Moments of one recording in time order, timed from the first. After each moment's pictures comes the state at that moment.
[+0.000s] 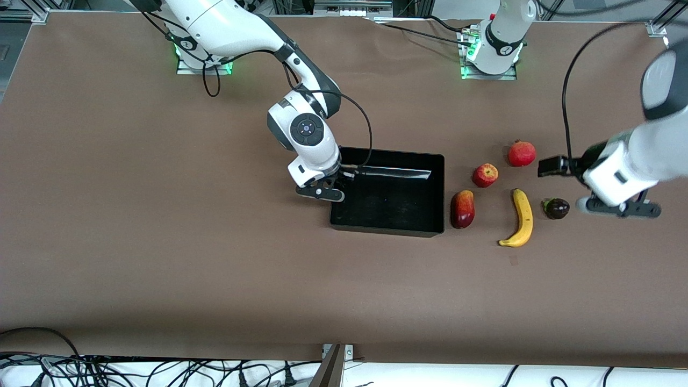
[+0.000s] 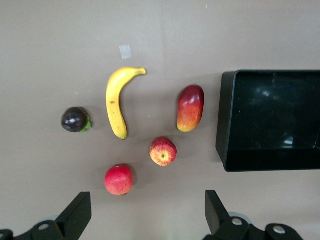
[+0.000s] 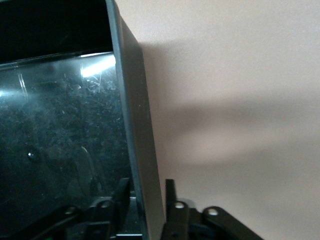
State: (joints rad) left arm 0.13 0.27 -0.26 -1.38 0.02 1.50 -0.07; right arm 0.61 0.72 0.15 -1.55 0.00 2.34 0.92
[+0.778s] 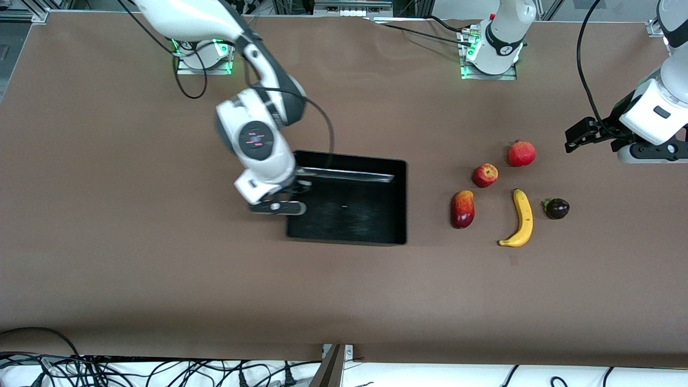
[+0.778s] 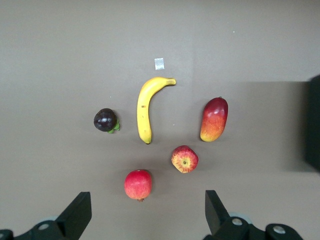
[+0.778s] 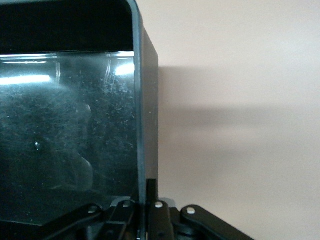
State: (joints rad) left arm -0.04 0.01 0.00 -1.70 0.01 1.69 -0.07; right arm 0.51 0.53 0.01 -1.52 0.00 1.99 0.48
